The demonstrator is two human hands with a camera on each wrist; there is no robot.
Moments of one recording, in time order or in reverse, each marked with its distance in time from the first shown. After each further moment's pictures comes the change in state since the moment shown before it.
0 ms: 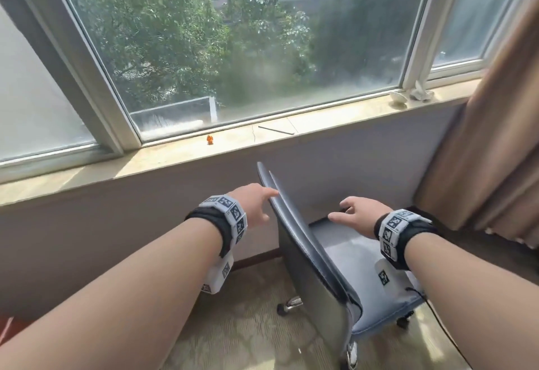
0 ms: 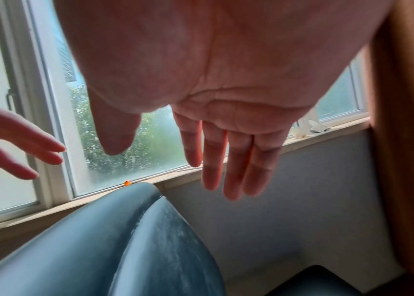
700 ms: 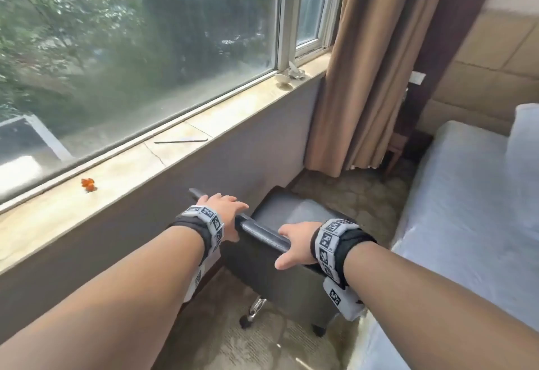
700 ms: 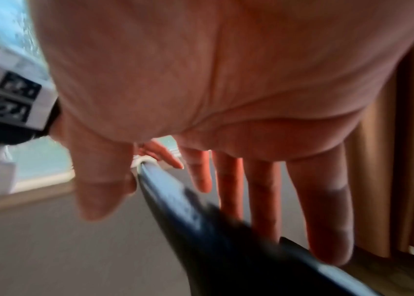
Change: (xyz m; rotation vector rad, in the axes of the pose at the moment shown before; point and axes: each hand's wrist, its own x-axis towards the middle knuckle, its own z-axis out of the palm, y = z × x) left_hand 0.186 -0.070 0.024 0.358 -0.105 0.503; right_hand 0.030 -0.129 0.064 -0.109 -0.191 0.387
